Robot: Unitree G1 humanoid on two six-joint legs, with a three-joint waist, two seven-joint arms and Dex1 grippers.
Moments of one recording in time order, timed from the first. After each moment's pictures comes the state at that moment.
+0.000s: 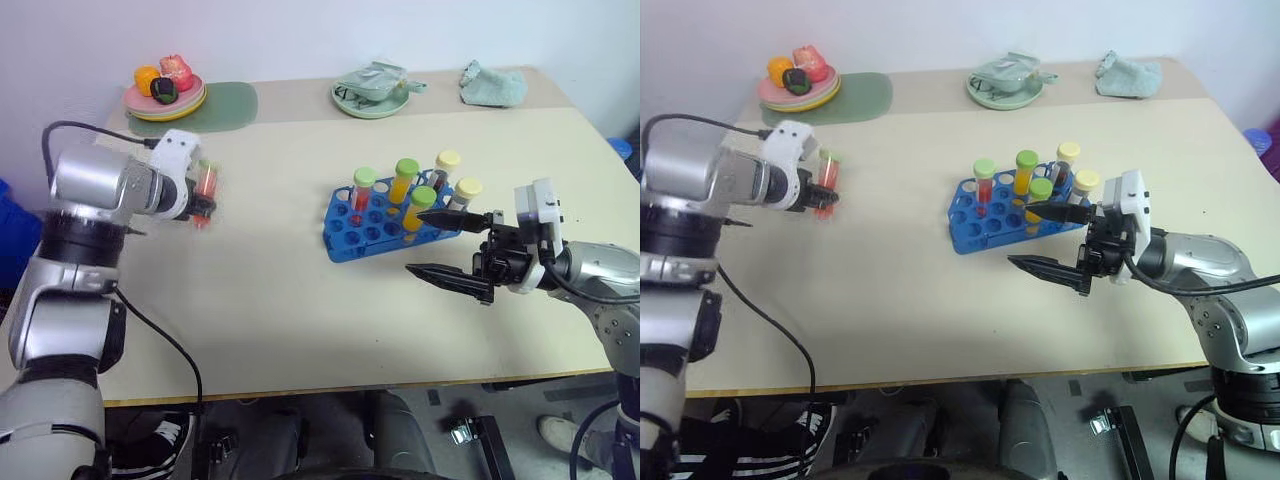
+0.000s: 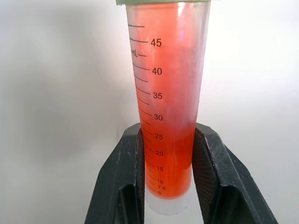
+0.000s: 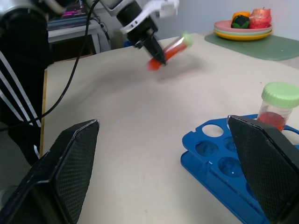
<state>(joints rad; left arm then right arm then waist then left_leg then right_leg) -0.91 0.66 -0.01 0.14 -0.34 1.27 -0.47 -0.24 -0.81 -0.22 -0.36 0.79 0.56 1.05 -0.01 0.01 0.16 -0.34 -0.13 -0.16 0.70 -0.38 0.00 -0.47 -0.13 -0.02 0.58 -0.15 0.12</state>
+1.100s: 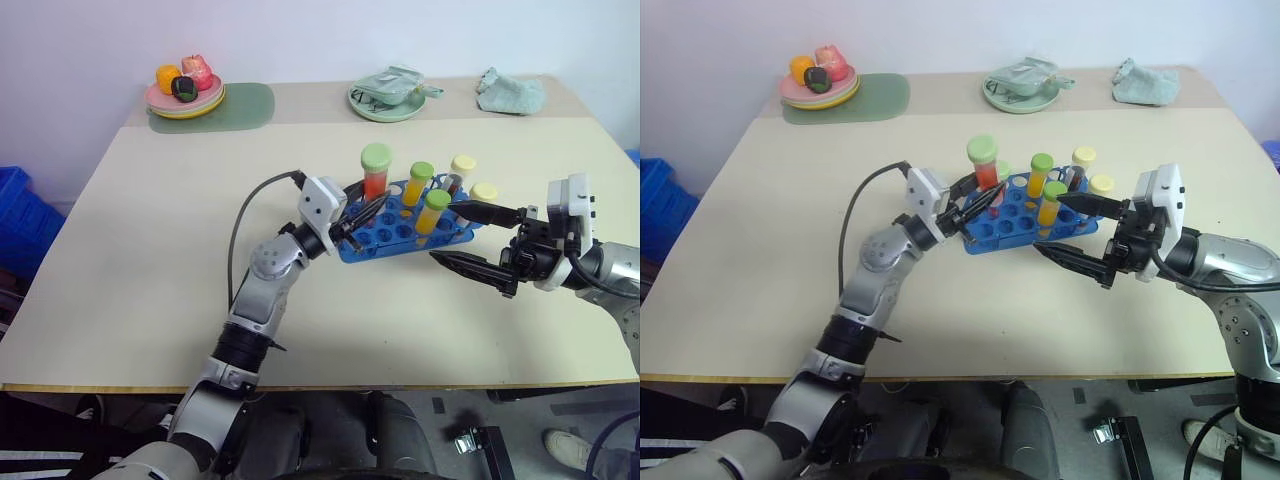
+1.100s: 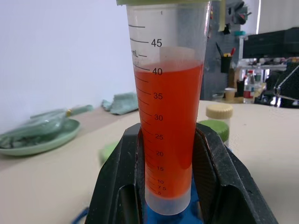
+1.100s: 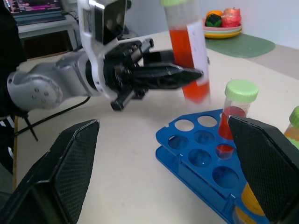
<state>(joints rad) -0.56 -0.02 -0.21 0.25 -0.16 -0.15 -0.60 -0.18 -0.85 -0.33 -0.35 0.79 0.57 1.00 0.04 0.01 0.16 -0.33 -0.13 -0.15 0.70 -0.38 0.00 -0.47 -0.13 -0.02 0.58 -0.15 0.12</state>
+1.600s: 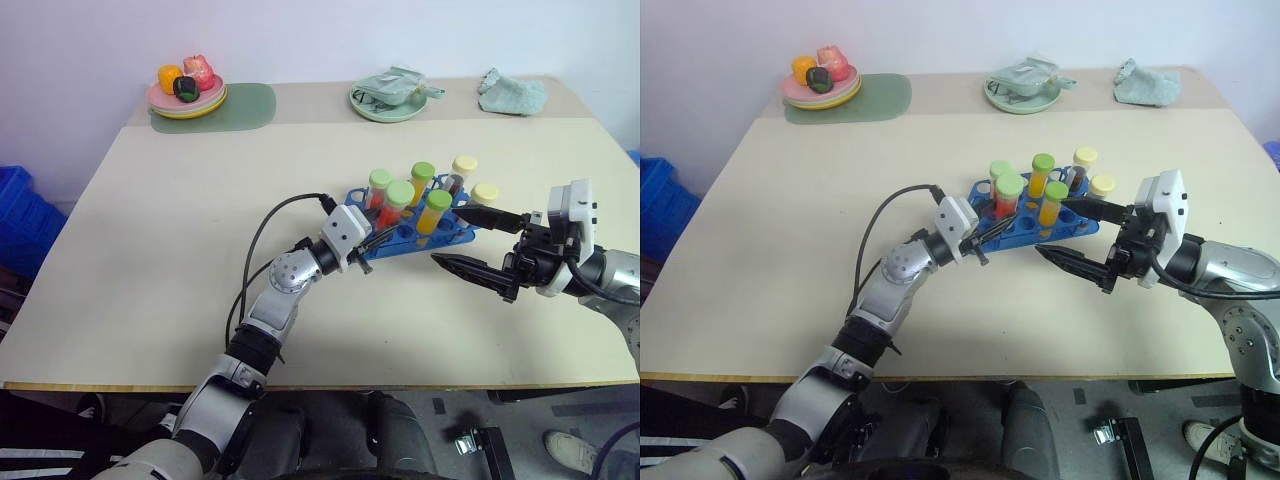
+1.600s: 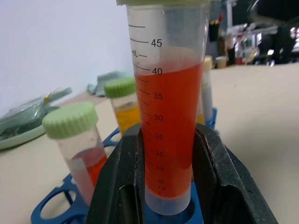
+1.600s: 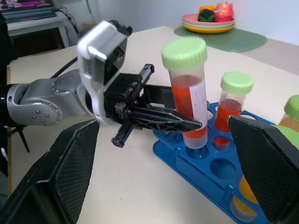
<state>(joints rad) -0.60 -0.03 -0.26 0.46 0.00 -0.33 -0.56 -0.13 -0.85 -0.36 -0.39 0.79 0.58 0.96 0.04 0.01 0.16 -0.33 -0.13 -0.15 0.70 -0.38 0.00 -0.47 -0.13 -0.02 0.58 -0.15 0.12</state>
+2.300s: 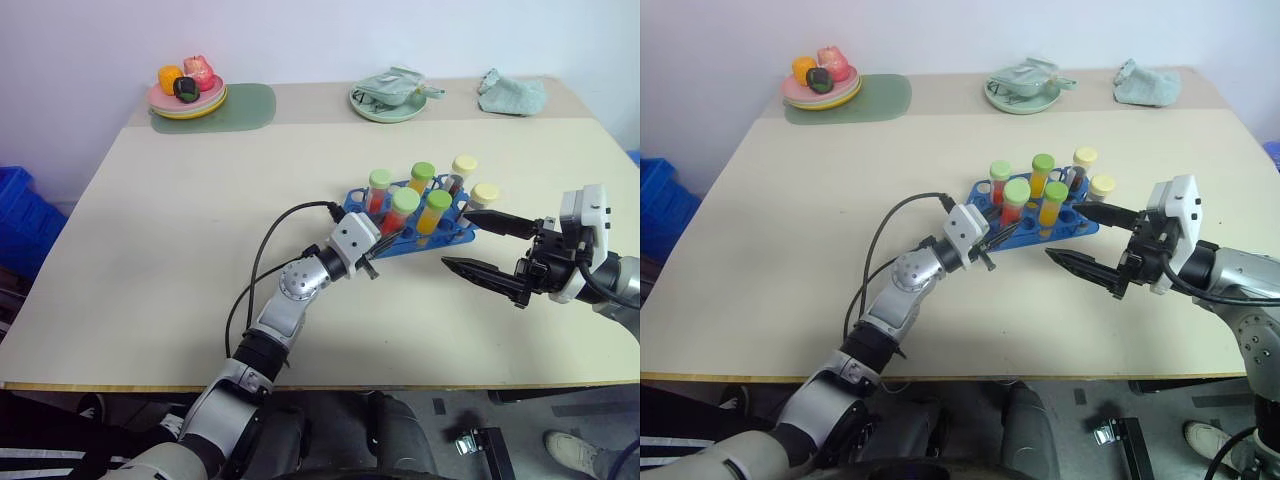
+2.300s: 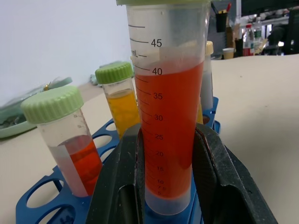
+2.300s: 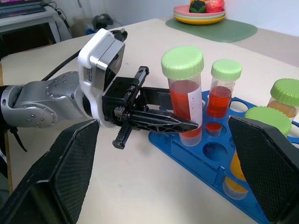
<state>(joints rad) -0.56 -0.07 -0.28 0.45 0.03 -0.29 -0.50 -0.08 -0.88 -0.41 -0.41 0.81 0.60 0.96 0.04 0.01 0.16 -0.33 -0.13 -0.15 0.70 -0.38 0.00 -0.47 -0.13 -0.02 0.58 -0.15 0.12</state>
